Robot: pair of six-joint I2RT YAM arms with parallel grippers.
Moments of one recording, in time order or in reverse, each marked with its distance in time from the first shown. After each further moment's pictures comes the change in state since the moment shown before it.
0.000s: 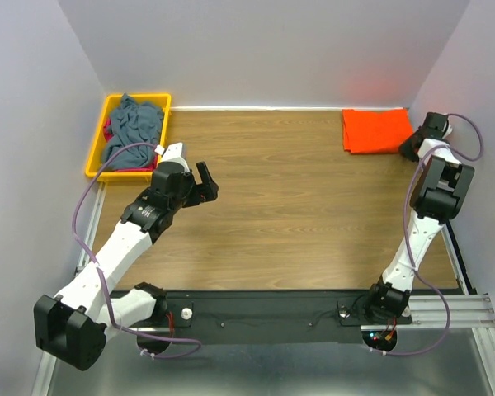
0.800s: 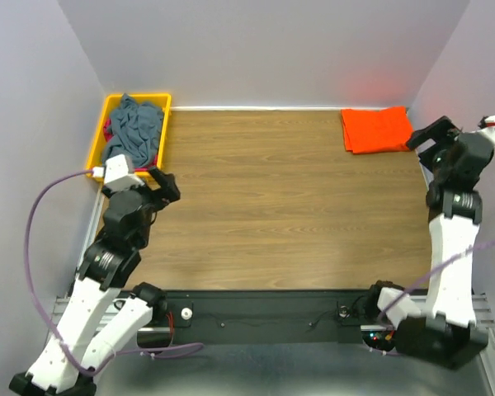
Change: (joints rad) left arm 0.000 -0.385 0.007 -0.070 -0.368 0.061; right arm 0.043 -1.220 -0.632 -0.091 -0.054 0.025
